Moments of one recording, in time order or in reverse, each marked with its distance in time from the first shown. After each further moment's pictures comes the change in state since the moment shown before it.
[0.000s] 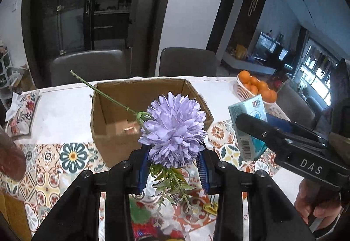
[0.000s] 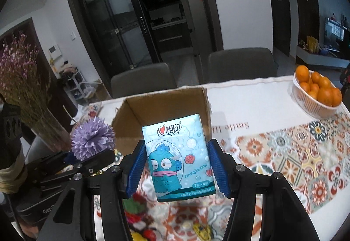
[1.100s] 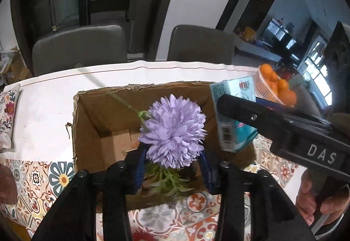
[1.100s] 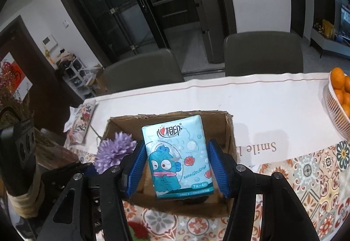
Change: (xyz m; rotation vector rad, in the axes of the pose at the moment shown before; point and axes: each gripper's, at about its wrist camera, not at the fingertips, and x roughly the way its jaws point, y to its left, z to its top) left arm 0.123 0.045 0.064 -0.061 0.203 -0.010; right arm 0.133 -0.005 0.083 0.029 0.197 0.057
